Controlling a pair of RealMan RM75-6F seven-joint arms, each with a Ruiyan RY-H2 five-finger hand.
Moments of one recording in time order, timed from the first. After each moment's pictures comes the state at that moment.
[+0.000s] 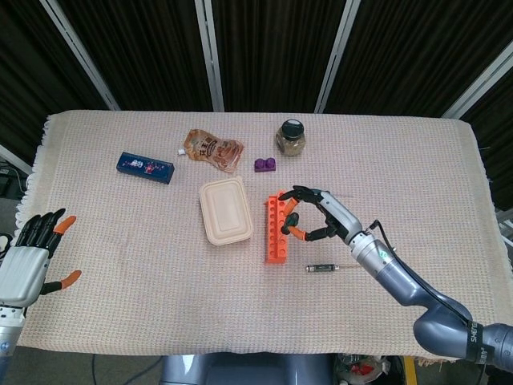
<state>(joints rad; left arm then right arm) -0.16 -1.09 -0.04 -1.73 1.53 1.44 0.09 0.69 -1.10 0.39 -1.83 -1.23 0.64 0.90</state>
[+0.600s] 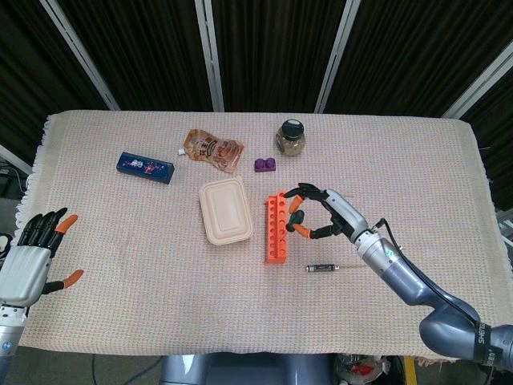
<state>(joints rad) -0.16 -1.09 -0.04 -1.75 1.54 1.45 0.10 0.69 -1.07 0.39 -1.84 -1.22 0.63 0.92</state>
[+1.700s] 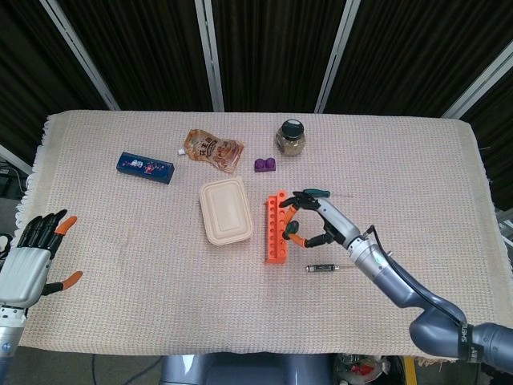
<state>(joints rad) -0.16 -1.09 -0.03 -1.73 1.53 1.44 0.10 0.70 -1.17 0.32 -1.75 -1.33 0.69 0.85</state>
